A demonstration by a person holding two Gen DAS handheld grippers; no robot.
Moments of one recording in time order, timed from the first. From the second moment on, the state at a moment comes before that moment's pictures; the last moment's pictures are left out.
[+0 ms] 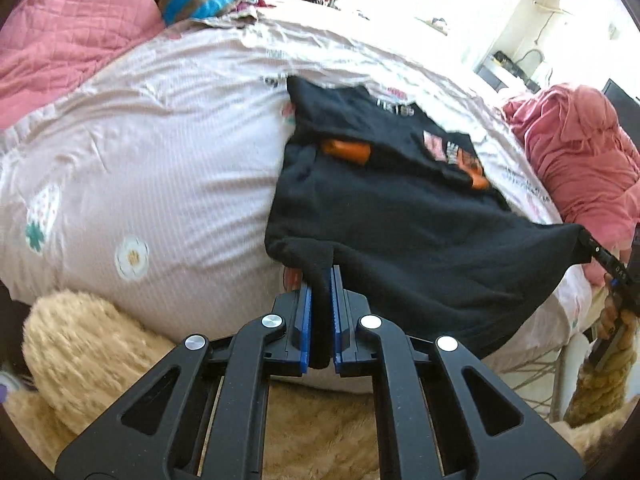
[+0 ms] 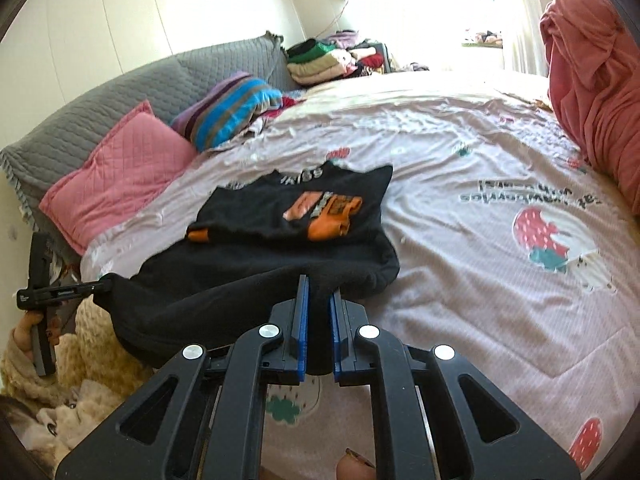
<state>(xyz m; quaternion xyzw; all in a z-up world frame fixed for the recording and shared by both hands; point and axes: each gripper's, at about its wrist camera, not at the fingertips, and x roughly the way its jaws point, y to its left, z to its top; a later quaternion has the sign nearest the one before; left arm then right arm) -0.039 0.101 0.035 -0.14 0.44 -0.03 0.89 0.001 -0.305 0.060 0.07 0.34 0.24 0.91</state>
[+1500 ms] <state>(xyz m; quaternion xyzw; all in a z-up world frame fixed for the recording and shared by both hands) 0.098 0.101 0.099 -0.07 0.36 0.07 0.93 0.151 -0.296 0.094 0.08 0.27 0.19 0.94</state>
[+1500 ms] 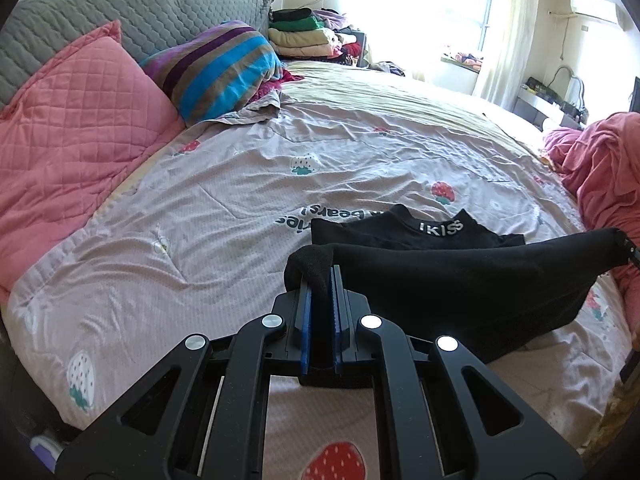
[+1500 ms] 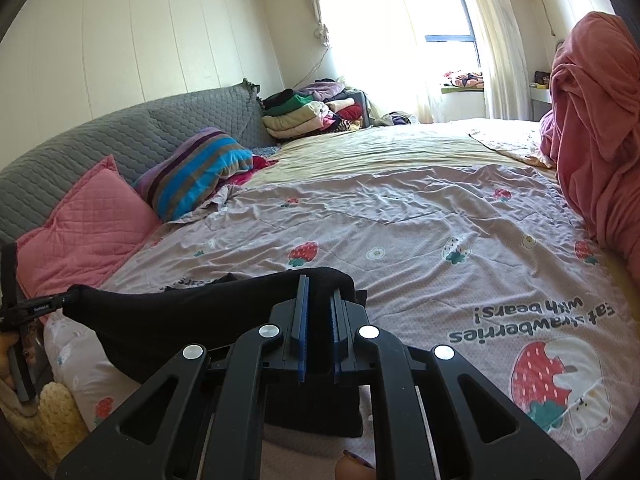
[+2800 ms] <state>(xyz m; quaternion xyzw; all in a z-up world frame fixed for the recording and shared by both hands) 0.169 0.120 0.024 -0.06 0.41 0.10 0.90 0.240 -0.261 0.006 0.03 0.37 0.13 0.92</state>
